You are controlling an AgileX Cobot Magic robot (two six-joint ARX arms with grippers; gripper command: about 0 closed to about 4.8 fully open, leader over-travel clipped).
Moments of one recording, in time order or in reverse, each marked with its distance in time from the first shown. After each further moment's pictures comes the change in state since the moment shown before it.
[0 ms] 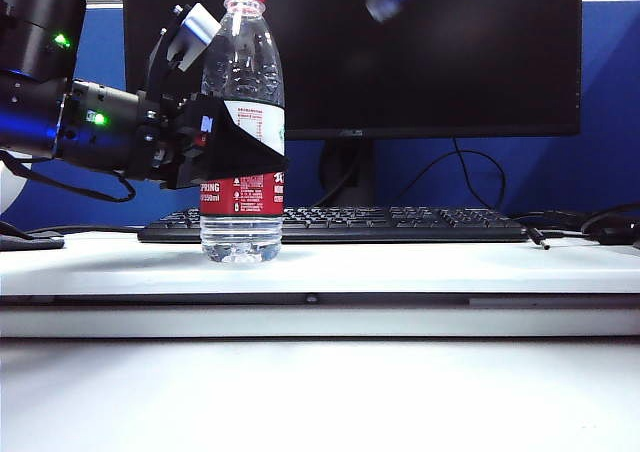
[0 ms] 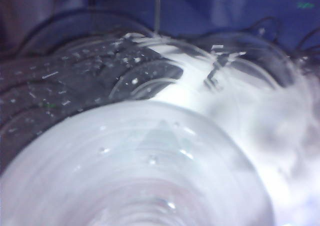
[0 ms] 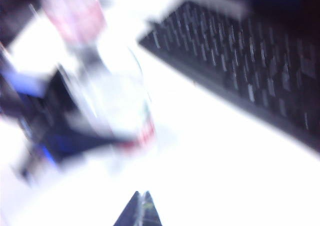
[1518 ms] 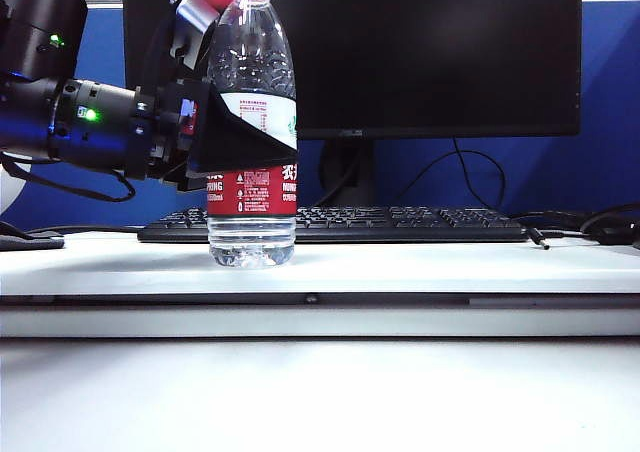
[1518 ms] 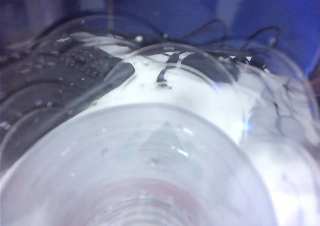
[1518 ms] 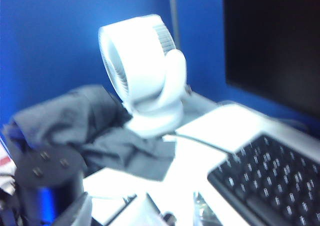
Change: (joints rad) left arm 0.000 0.000 0.000 -0.023 0.174 -0.019; right arm 0.000 0.229 0.001 0.716 -0.254 0.044
